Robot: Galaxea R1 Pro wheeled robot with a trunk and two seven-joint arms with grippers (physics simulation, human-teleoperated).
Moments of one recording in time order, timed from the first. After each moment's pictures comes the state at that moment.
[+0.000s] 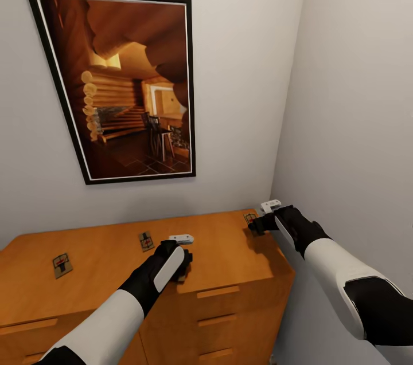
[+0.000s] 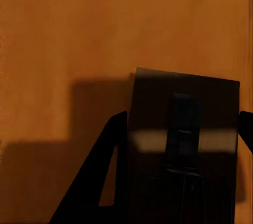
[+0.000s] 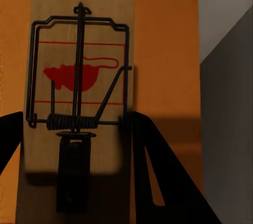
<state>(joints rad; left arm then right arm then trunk) -0.73 -0.16 -0.40 -0.73 0.65 0.67 0.64 -1.03 -0.05 0.20 -0.41 0.08 0.57 0.26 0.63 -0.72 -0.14</state>
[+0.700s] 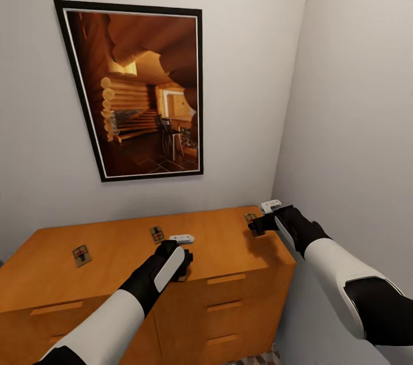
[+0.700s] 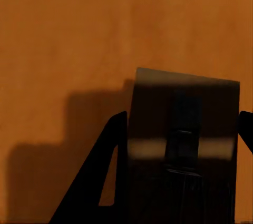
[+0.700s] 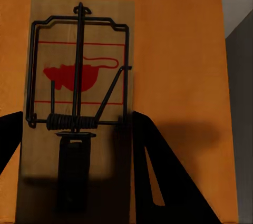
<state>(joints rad) -0.73 -0.16 -0.40 -0.73 0.65 0.67 0.64 -1.03 -0.05 0.20 -0.41 0.08 0.57 0.26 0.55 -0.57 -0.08</state>
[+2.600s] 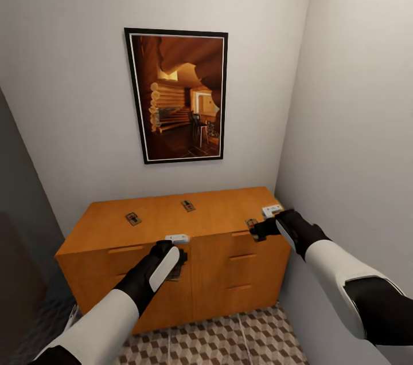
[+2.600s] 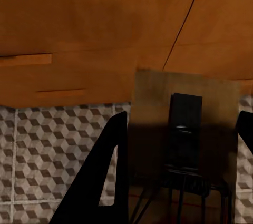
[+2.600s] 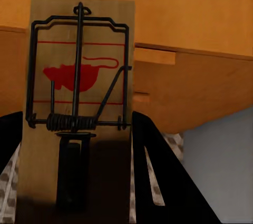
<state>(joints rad) -0.73 -0.13 -0.41 -0.73 0.64 0.67 0.63 -1.04 -0.05 0.20 -0.35 0.07 0.57 0.26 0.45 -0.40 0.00</state>
